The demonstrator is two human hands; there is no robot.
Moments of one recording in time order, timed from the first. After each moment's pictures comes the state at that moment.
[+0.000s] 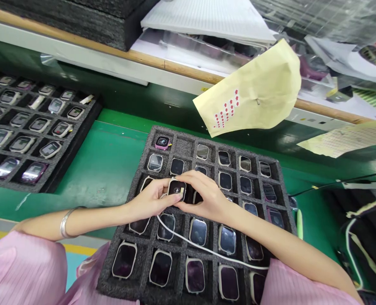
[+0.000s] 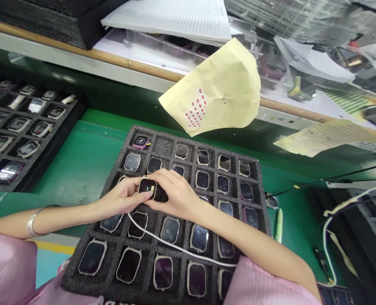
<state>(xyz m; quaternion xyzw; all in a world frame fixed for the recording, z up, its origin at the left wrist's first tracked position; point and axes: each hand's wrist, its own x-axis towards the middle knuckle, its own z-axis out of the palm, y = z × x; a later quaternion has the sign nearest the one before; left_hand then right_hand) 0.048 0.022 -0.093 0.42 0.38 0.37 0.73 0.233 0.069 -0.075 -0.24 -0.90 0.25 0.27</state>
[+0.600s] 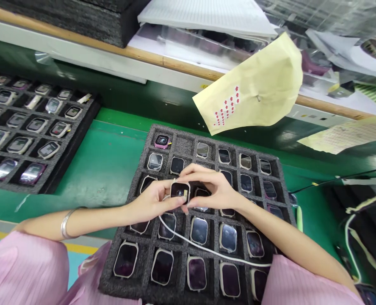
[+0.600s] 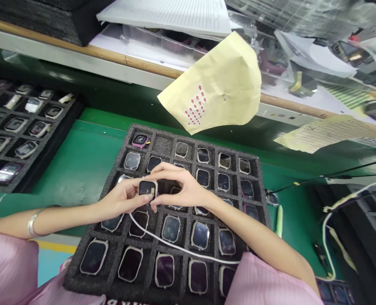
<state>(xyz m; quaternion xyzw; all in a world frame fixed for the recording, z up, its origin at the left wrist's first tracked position) 0.045 0.022 -0.088 0.46 0.36 0.35 0.73 0.244 0.091 -0.072 -0.17 -0.80 0.52 0.26</state>
